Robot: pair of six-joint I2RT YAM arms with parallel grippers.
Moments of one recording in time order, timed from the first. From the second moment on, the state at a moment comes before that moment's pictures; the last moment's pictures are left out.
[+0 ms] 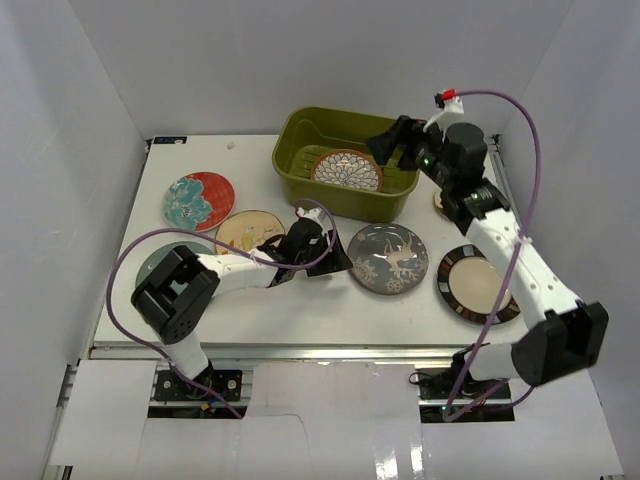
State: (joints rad) left arm -0.77 1.68 0.89 0.13 0.09 -0.82; right arm 0.37 1.40 1.36 -0.07 -0.17 0.44
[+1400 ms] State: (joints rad) left arm -0.66 0.96 0.61 0.05 0.17 -0.87; right arm 0.41 0.69 0.49 -0.20 -0.40 0.46
